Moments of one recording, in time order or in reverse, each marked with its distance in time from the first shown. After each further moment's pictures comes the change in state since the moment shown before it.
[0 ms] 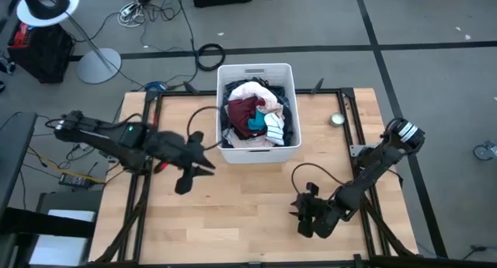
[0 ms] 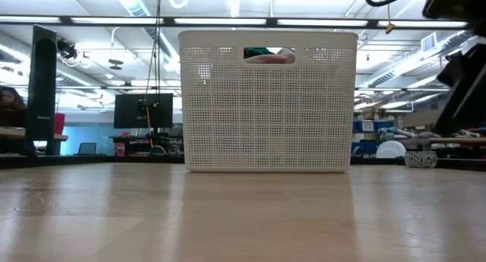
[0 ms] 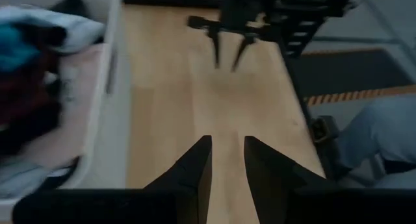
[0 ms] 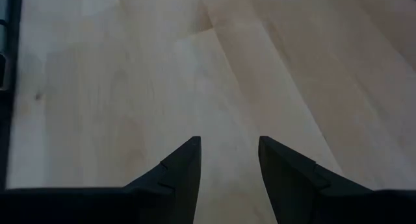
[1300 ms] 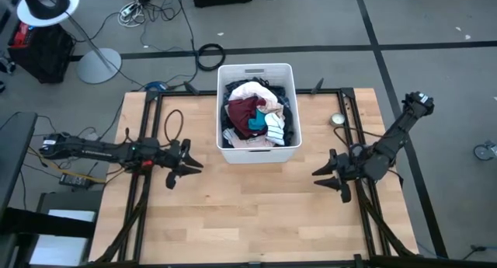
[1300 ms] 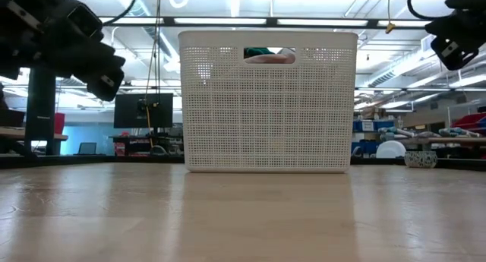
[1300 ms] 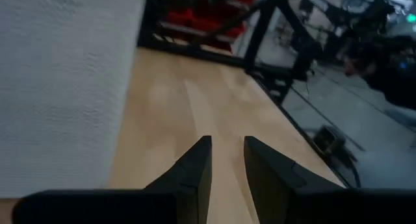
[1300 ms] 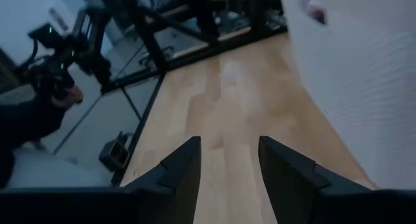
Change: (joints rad) left arm 0.200 -0.648 -1.208 1.056 0.257 -0.048; right arm 0.013 -1.085 -0.535 0.208 0.075 -0.426
